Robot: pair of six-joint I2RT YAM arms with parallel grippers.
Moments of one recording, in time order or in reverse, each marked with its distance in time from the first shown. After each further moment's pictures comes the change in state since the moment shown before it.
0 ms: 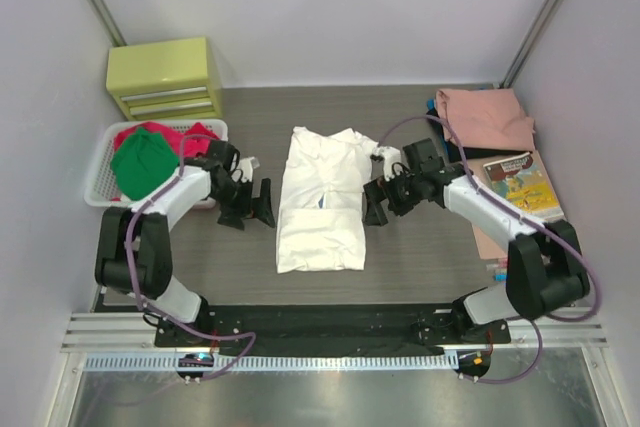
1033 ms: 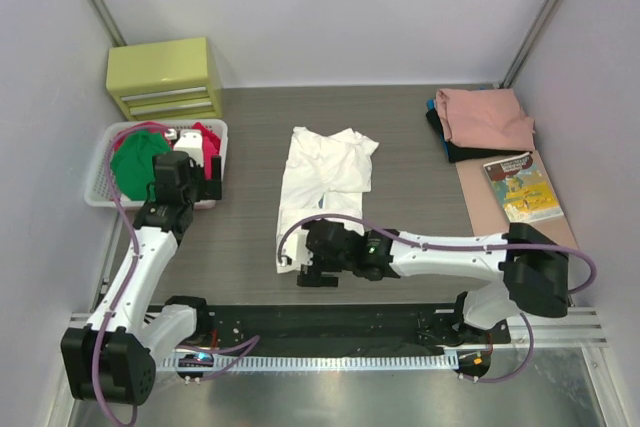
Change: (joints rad) left arm 0.116 -0.615 -0.249 0.474 -0.666 0.216; right arm 0.891 -0.036 -0.008 0.233 0.690 -0.370
